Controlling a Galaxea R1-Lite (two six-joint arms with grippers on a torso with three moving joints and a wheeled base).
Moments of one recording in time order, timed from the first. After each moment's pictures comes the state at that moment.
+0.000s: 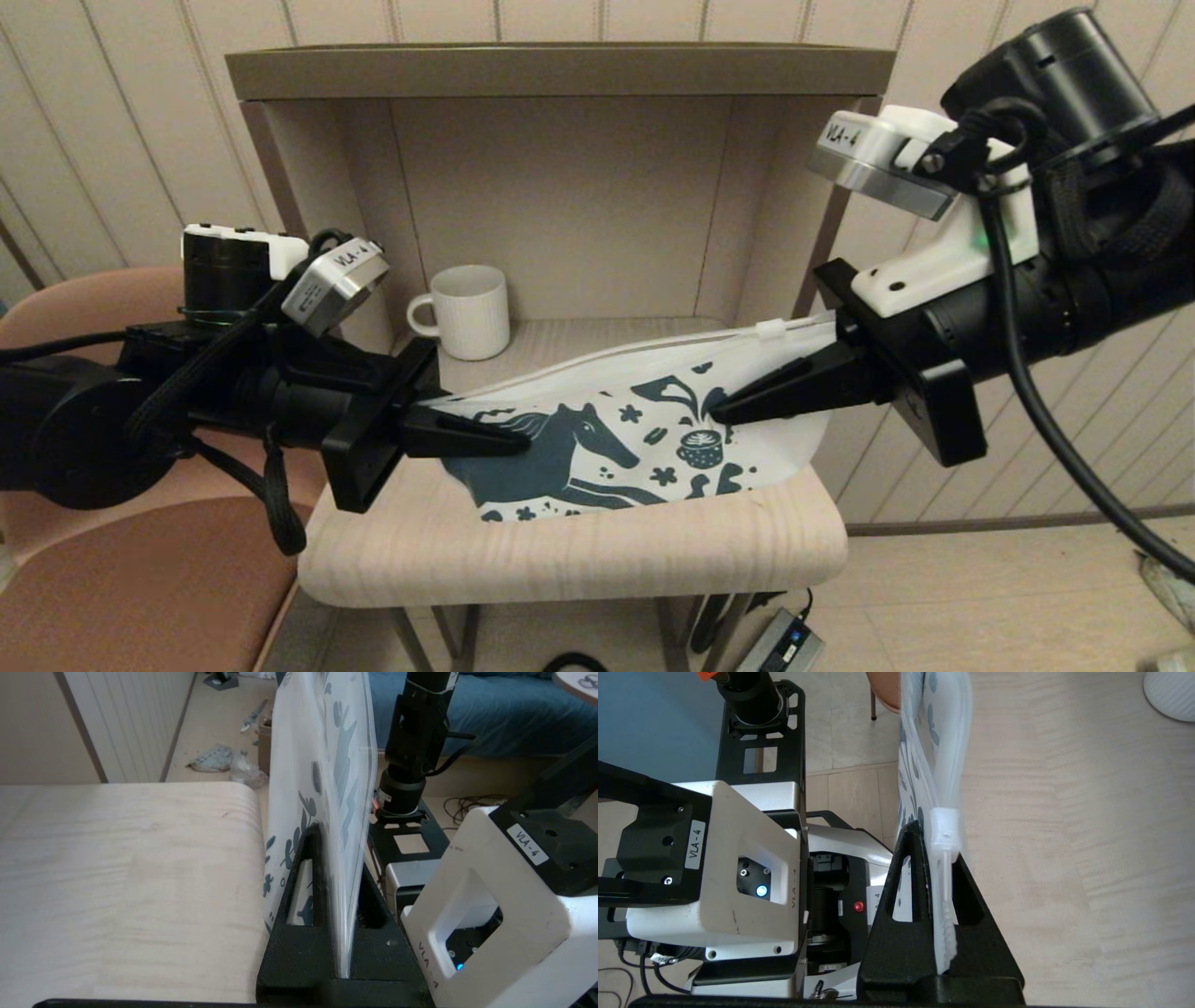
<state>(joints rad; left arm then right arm) -0.37 1.69 -0.95 -0.42 -1.35 0.34 0.52 1.62 -1.64 0.71 0.79 -0.59</state>
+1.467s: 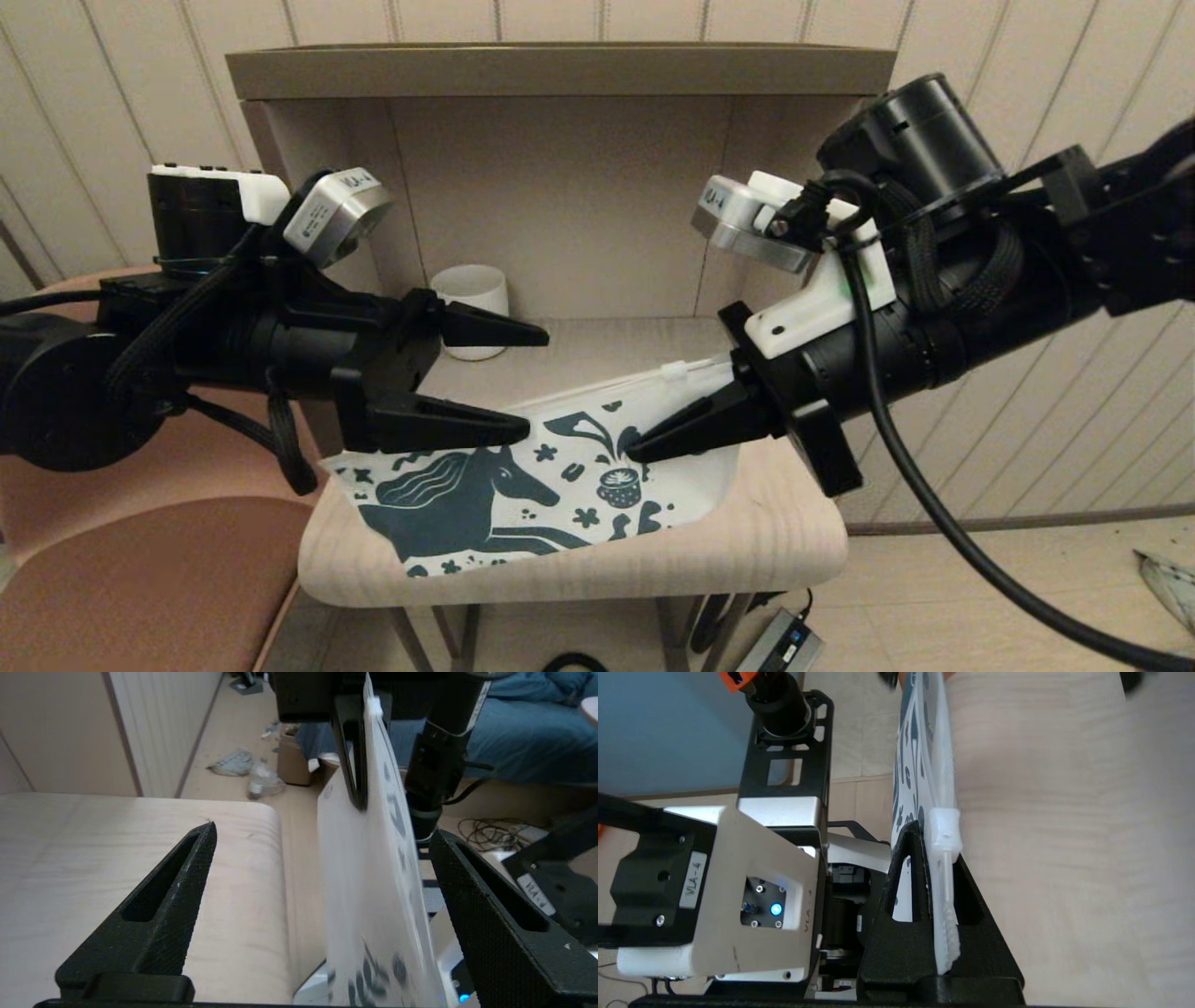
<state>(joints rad) -0.38 1.68 -1.05 -0.42 -1.27 0.18 0.62 1.72 -1.62 0.59 0.81 -0.53</state>
